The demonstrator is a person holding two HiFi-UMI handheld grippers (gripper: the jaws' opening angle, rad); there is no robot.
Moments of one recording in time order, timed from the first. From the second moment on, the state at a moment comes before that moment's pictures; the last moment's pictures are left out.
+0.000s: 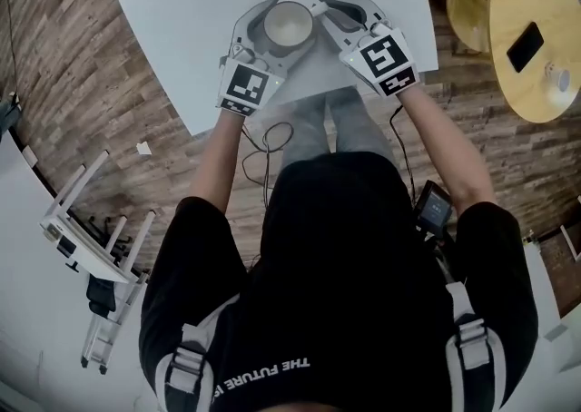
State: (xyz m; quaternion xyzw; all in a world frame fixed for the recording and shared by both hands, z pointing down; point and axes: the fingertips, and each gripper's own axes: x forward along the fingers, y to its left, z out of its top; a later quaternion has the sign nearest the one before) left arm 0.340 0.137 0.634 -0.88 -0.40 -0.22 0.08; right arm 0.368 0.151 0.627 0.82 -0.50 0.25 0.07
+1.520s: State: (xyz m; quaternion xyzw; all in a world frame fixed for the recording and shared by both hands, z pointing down) left arm 0.222 0.108 0.374 -0.97 -0.25 -0.05 -0.04; right arm 0.269 0.176 0.375 0.89 -0.46 0.06 0.03
